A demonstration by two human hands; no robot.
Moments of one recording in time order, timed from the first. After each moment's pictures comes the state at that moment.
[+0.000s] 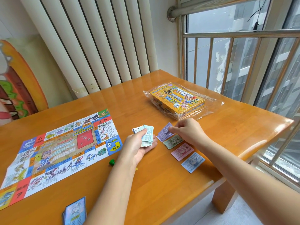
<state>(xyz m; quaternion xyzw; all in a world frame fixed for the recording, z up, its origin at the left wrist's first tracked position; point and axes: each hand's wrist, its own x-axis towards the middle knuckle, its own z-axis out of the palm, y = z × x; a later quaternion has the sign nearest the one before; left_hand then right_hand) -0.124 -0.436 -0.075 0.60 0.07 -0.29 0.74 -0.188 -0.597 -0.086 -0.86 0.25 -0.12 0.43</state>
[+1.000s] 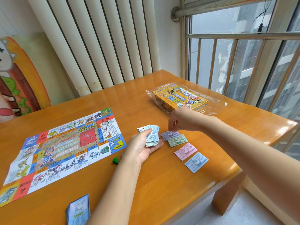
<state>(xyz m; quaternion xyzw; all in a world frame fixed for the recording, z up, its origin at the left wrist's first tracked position) -0.122 -0.438 -0.078 0.56 0.08 -0.32 0.76 -0.158 -0.615 -0.046 -0.99 -0.02 0.02 0.13</state>
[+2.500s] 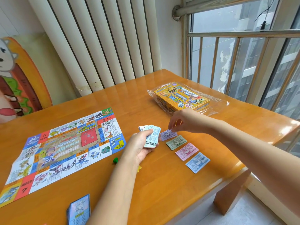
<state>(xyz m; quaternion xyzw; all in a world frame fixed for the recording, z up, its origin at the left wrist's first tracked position) -0.119 -0.433 -0.075 0.62 0.04 -0.32 0.71 -0.165 -0.625 -0.058 -0.97 -0.05 -0.02 0.22</state>
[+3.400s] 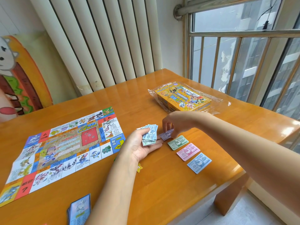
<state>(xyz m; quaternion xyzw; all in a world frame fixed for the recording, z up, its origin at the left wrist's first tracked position) -0.115 -0.428 -0.069 0.56 0.07 -0.36 0.74 -0.137 -0.603 -0.045 -0.98 -0.07 0.15 0.11</state>
